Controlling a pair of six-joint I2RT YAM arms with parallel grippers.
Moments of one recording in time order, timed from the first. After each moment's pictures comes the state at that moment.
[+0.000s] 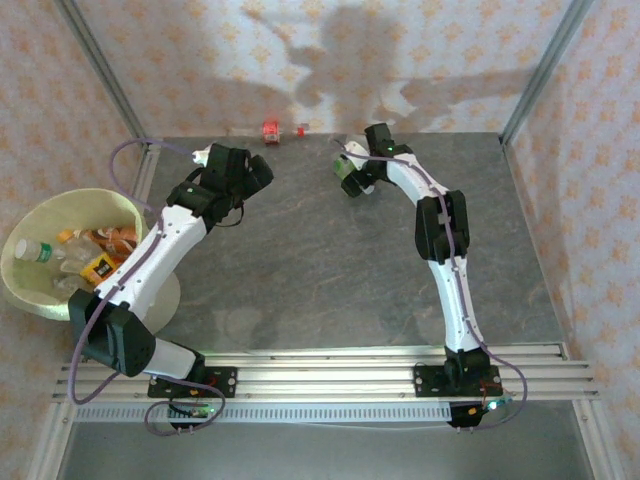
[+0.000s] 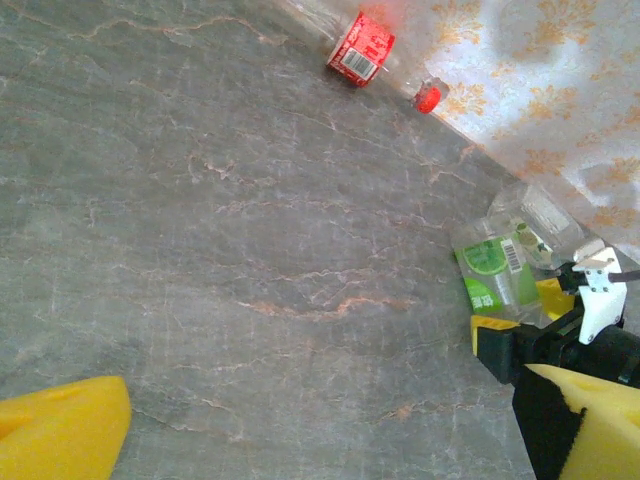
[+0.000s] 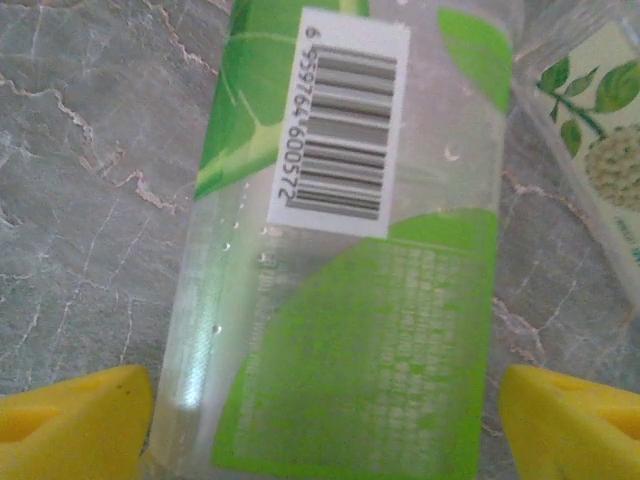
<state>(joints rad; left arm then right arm) -0.31 1.42 1.34 -0.65 -0.25 -0.85 0.29 2.51 2.20 -0.69 -0.21 -0.54</state>
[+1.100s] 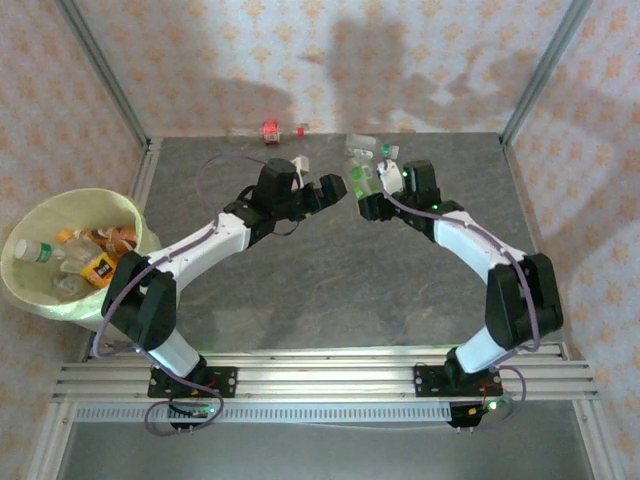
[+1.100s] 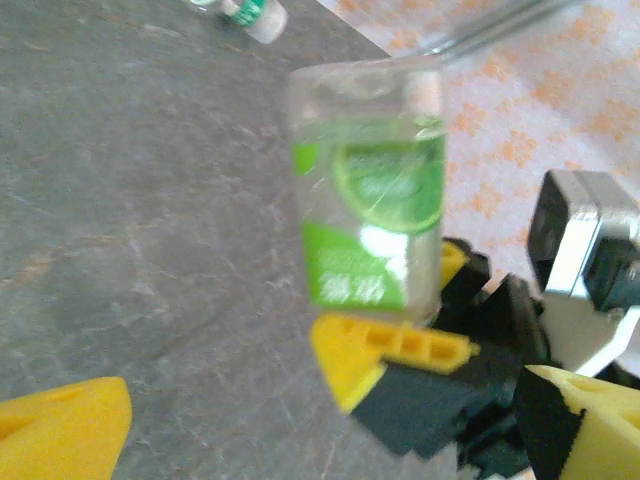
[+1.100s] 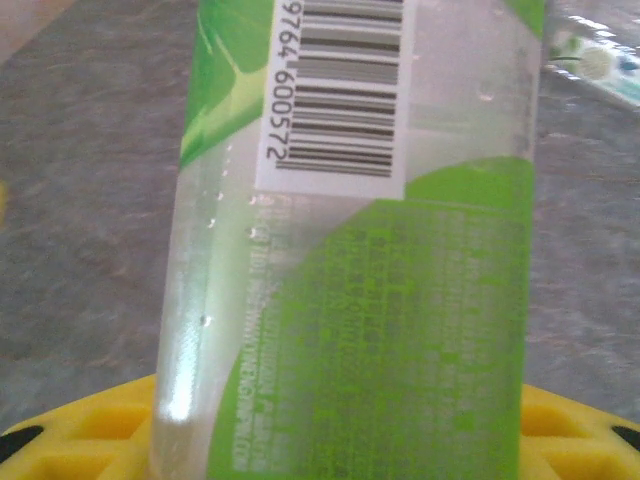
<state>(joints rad) -0.52 1.61 1.21 -0.08 0.28 -0.91 0.33 1.52 1.03 -0.17 -0.40 -0.04</state>
